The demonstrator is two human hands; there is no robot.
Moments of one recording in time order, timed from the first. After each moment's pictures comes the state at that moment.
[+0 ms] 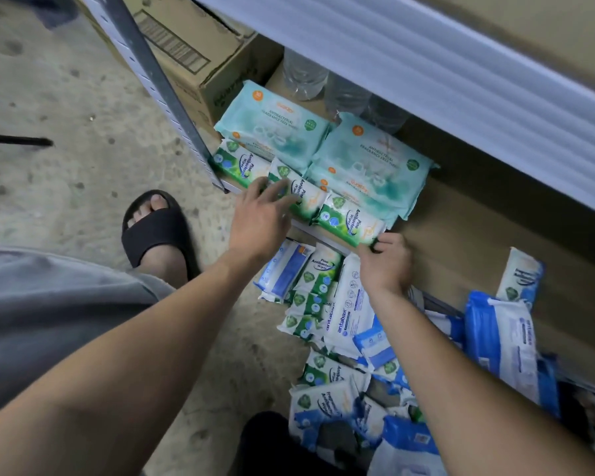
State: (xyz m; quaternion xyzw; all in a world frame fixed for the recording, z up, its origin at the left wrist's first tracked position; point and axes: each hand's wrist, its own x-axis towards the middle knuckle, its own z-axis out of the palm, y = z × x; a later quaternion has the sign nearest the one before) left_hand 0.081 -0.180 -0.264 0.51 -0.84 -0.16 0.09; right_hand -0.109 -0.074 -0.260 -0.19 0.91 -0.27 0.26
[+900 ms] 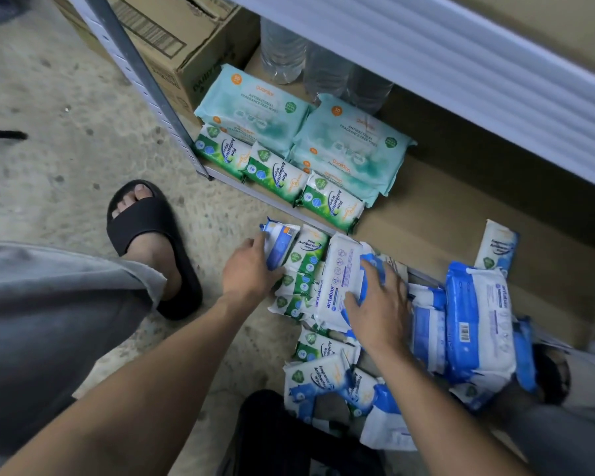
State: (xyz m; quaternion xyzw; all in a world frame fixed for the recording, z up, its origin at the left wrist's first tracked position) left_hand 0.094 -0.085 -0.286 0.62 -0.71 -0.33 -0.08; right_hand -0.093 0.041 -0.238 -0.43 0.88 0.02 0.21
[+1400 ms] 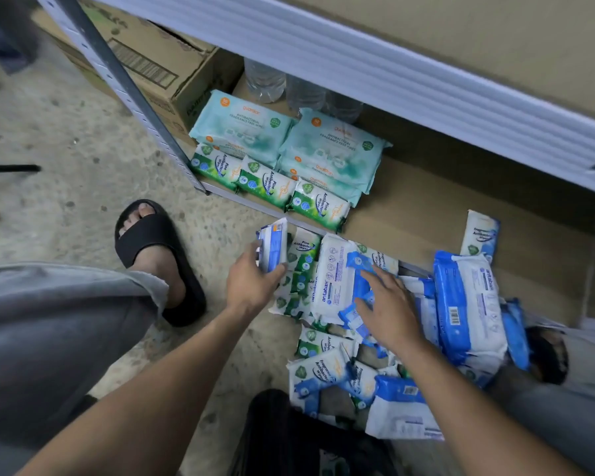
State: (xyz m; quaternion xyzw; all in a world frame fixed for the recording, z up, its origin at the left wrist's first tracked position) left_hand 0.093 -0.063 -0.256 0.67 -0.60 -0.44 0.08; right_hand -0.131 0.068 -0.231 -0.49 0.81 0.02 0.31
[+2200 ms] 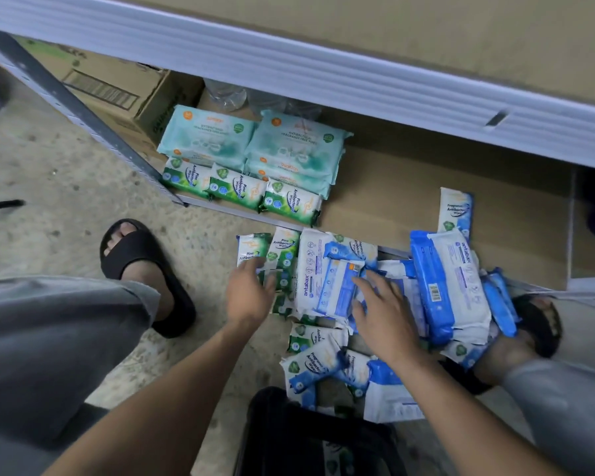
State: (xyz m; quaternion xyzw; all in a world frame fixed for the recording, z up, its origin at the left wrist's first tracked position) left_hand 0.071 -0.029 -0.260 0.62 -0.69 -0.37 0.06; right_hand -0.129 0.116 -0.220 -0.49 0.83 -0.04 0.26
